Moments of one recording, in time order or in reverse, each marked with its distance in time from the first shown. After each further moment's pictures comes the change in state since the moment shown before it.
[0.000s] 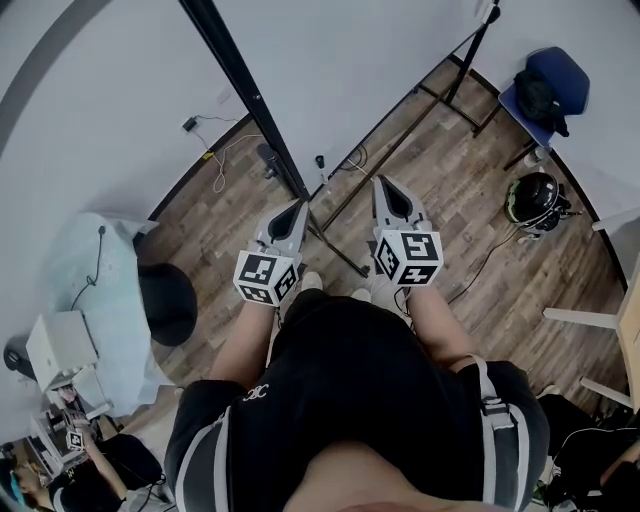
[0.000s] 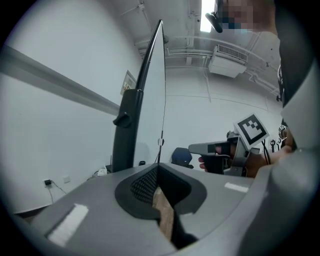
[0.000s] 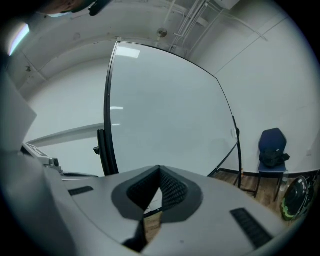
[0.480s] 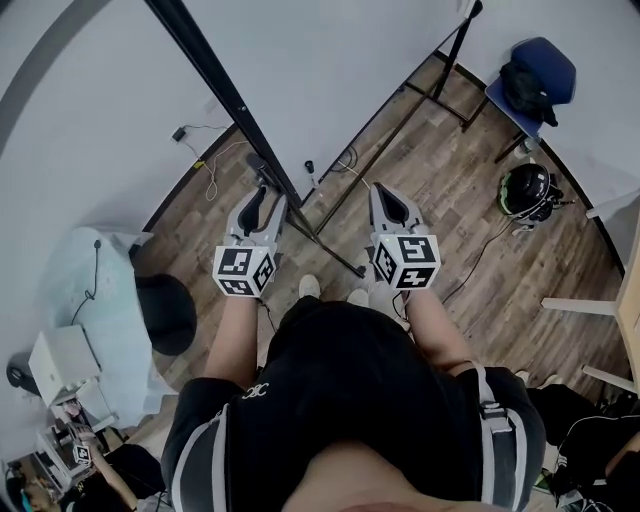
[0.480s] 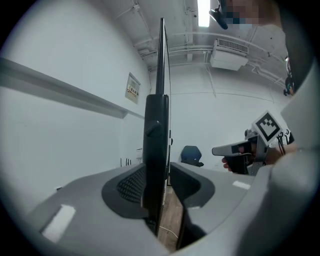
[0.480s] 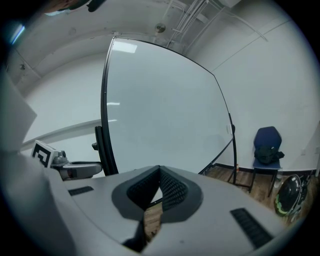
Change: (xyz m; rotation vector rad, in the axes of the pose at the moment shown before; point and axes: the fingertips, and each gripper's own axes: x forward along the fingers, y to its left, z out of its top) left arm 0.002 0.048 0.015 0.058 0.016 0.087; right arm -0.012 -0.012 -0.007 0.011 0.061 -0.034
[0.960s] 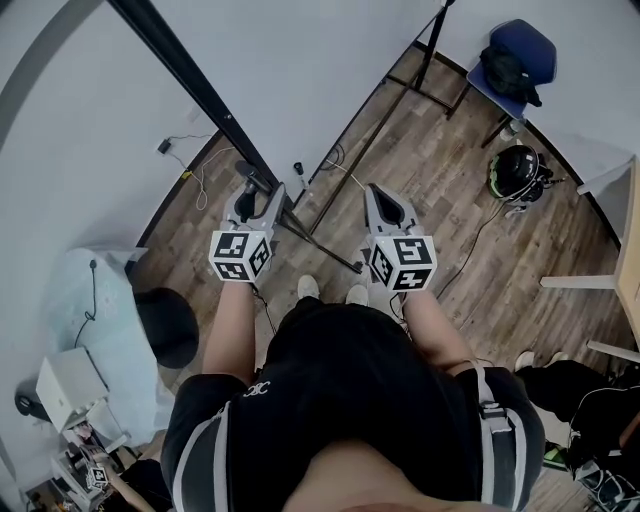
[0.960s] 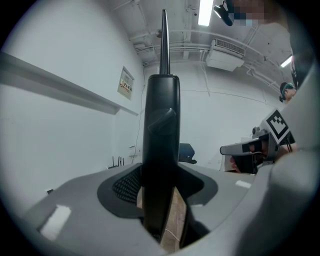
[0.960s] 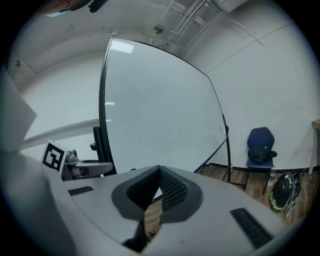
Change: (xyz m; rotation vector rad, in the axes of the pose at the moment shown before) left arm 0.035 0.004 -0.001 0.005 0.035 -0.100; right arm -0.013 0.001 -0.003 0.014 -0.005 -0.065
